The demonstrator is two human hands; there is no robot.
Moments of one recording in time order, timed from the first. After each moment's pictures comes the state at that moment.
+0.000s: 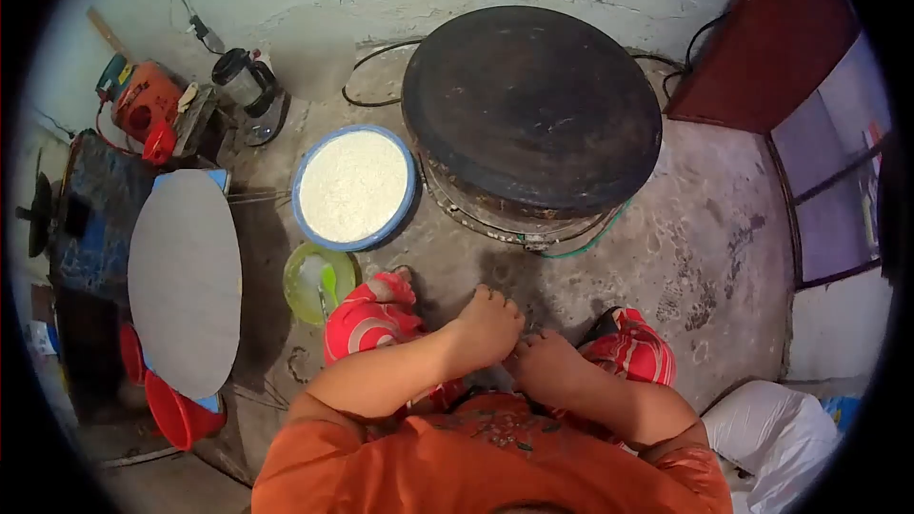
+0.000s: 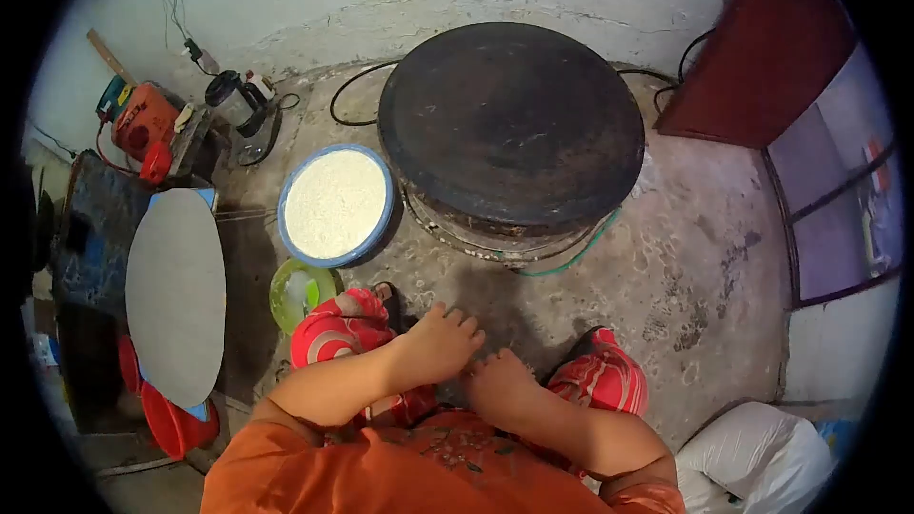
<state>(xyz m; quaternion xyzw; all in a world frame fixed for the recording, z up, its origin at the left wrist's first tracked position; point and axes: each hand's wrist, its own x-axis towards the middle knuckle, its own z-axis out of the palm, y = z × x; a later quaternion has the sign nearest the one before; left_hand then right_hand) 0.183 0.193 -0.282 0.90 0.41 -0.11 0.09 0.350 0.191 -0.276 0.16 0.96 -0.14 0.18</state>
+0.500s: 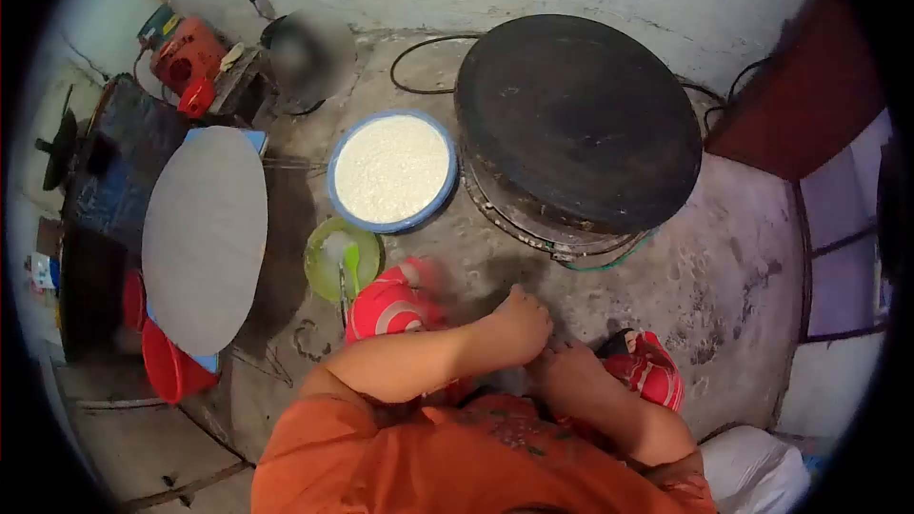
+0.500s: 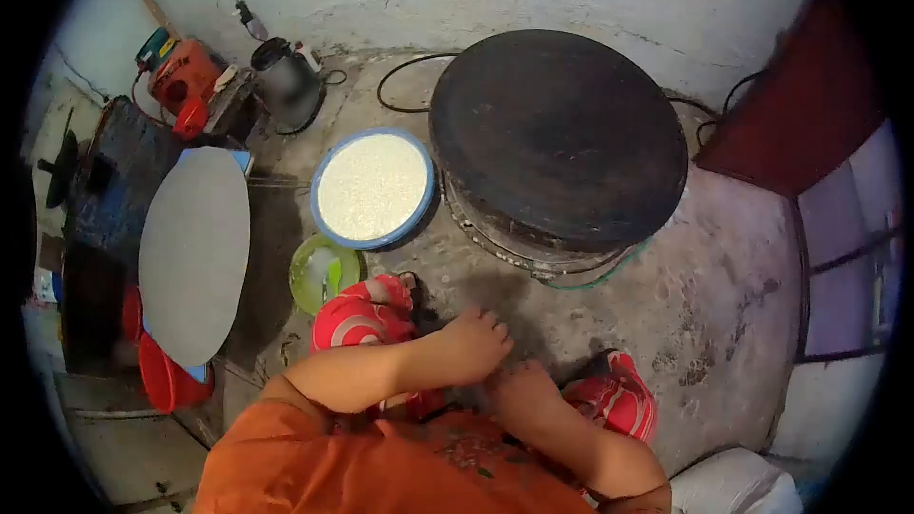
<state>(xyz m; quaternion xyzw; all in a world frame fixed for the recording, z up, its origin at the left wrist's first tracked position) 0.187 0.194 -0.283 0.88 0.44 -0.10 0.13 0.352 0.193 -0.275 0.16 0.96 -0.15 0.13</state>
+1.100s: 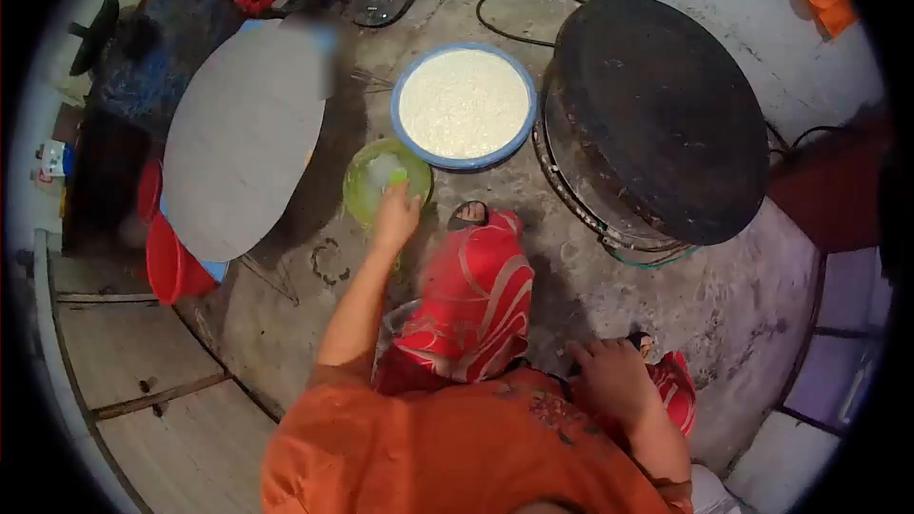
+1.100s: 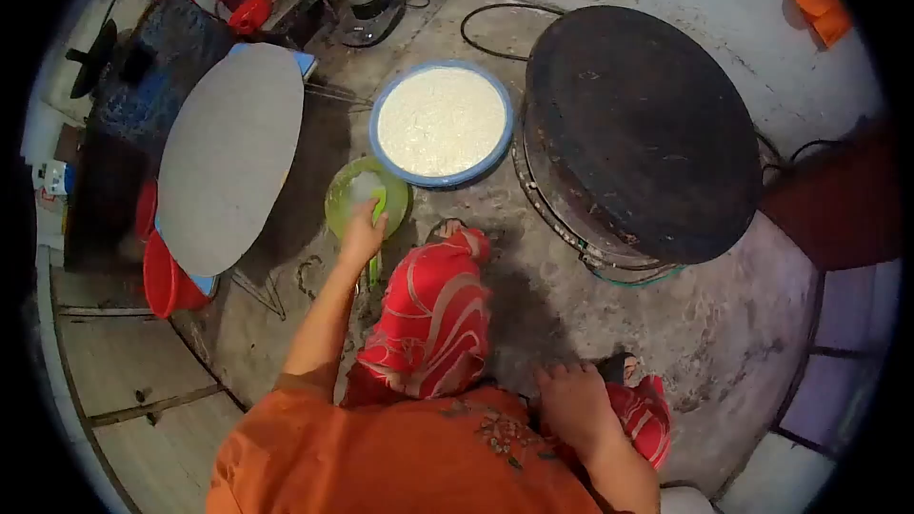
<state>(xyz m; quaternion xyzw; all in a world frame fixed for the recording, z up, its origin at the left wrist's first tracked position) -0.047 0.100 -0.437 0.36 0.89 0.27 0.09 0.356 0.194 -0.275 0.15 0.96 -0.13 0.18</state>
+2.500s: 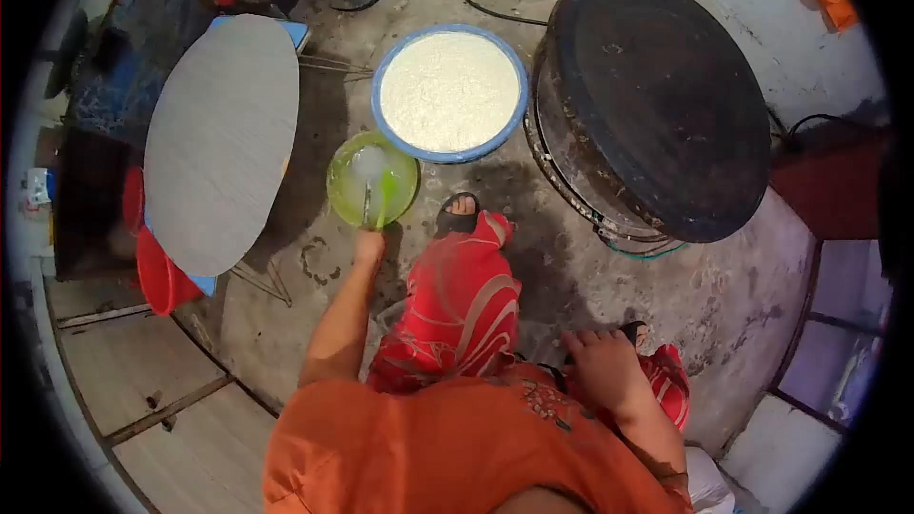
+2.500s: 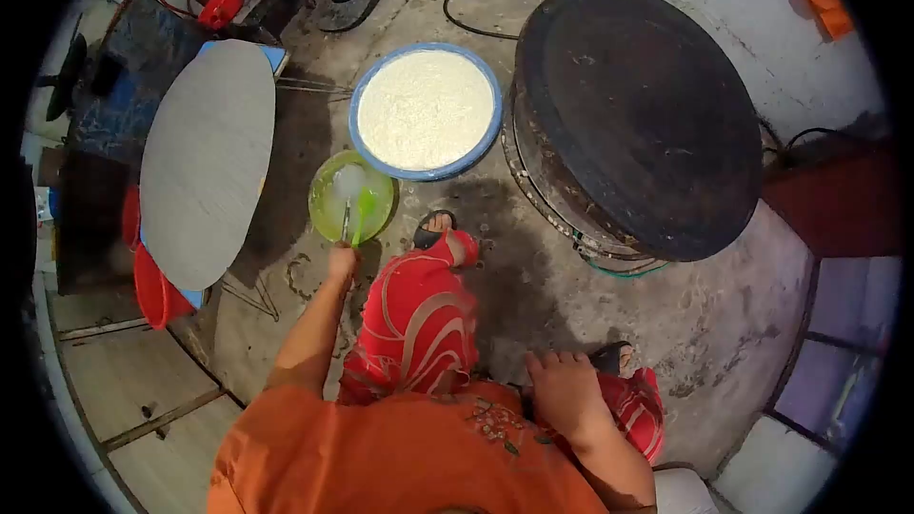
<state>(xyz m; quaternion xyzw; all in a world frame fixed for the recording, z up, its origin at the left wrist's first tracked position) -0.071 0.041 -0.538 -0.05 0.87 0.38 0.31 0.324 0.211 -0.274 0.18 0.95 -0.14 0.23</state>
